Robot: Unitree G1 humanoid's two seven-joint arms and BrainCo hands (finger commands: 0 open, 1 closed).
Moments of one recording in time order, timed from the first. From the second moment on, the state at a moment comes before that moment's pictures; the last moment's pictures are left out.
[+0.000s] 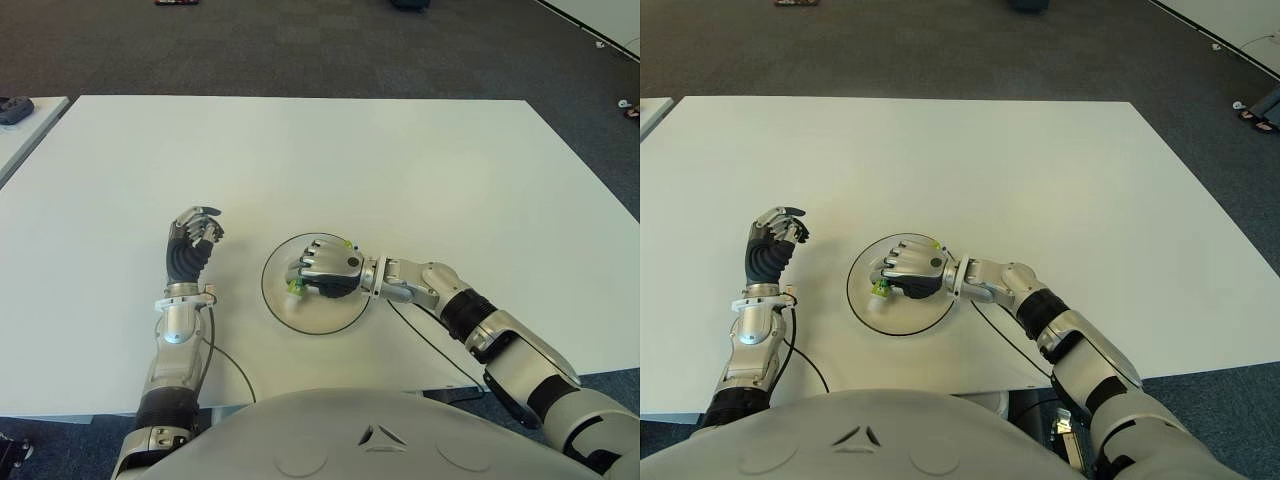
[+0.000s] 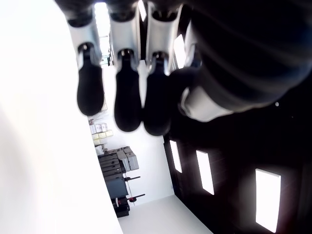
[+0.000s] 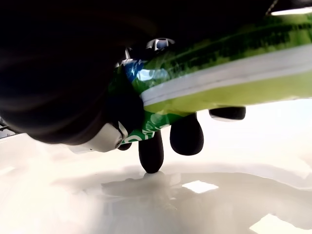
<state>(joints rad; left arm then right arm) 0.18 0.11 0.14 0.31 0.09 -0.58 0.13 -0.46 -0.38 0.79 0.56 -1.06 -0.80 -0.27</state>
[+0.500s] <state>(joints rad) 0.18 0.11 0.14 0.31 0.11 -0.58 0.13 -0.46 -0.38 0.79 0.59 -1.03 -0.74 -0.35</state>
